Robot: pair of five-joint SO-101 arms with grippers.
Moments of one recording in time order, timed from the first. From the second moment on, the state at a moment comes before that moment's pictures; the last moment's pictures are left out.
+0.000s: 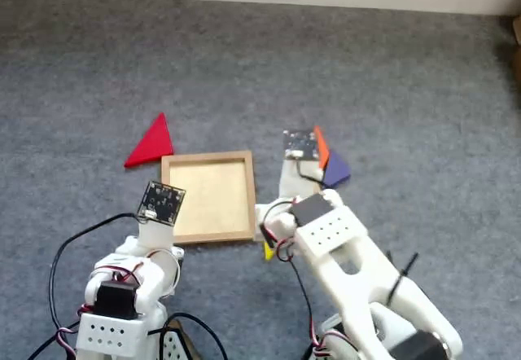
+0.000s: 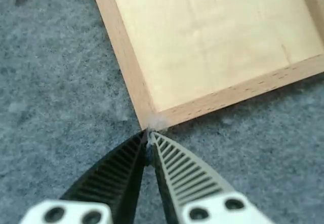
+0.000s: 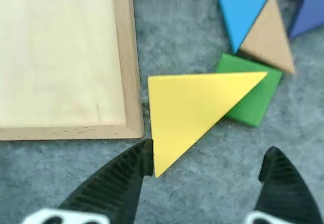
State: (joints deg) left arm 1.5 -102.4 96.0 76.4 -1.3; right arm -37.3 -26.8 51.7 57.0 -27.6
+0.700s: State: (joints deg) left arm 1.5 -102.4 96.0 76.4 -1.3; right arm -37.5 2.4 34.7 56.4 -34.0
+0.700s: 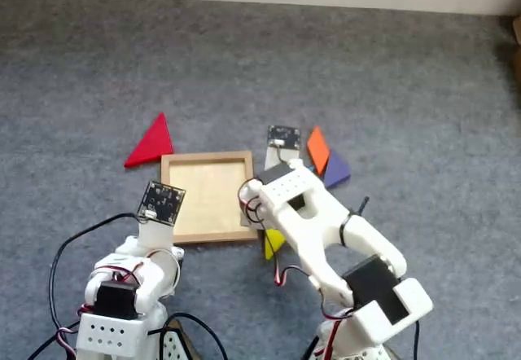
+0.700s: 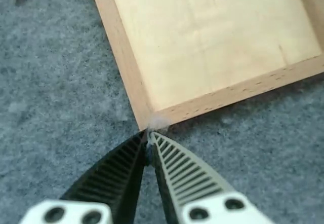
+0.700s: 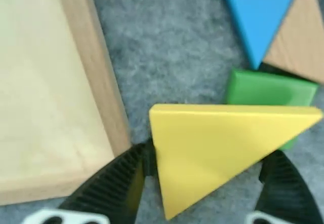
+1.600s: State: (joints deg) left arm 1.5 -102.4 96.0 76.4 -1.3; right arm -35.0 3.2 34.2 56.7 -11.3
